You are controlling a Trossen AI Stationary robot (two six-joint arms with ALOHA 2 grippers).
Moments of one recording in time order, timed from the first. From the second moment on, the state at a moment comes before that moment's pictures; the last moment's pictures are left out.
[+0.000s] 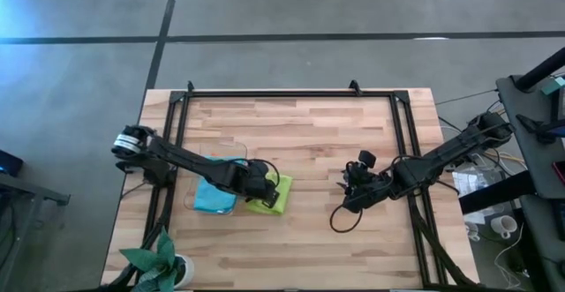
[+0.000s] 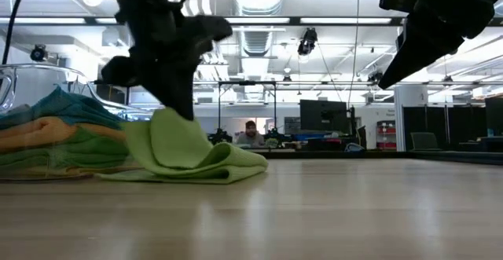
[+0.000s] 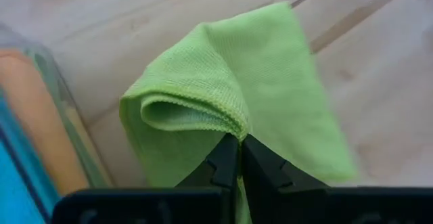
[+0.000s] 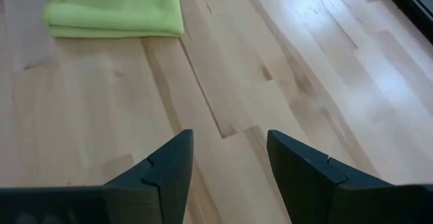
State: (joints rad) left arm -0.25 1.67 1.15 -0.68 -0.27 -1.22; right arm 0.46 1.23 0.73 -0.56 0.60 0.63
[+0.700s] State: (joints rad) left arm -0.24 1.70 1.16 -0.83 -0.25 -1.18; right arm 0.37 1.72 0.75 0.48 0.49 0.28
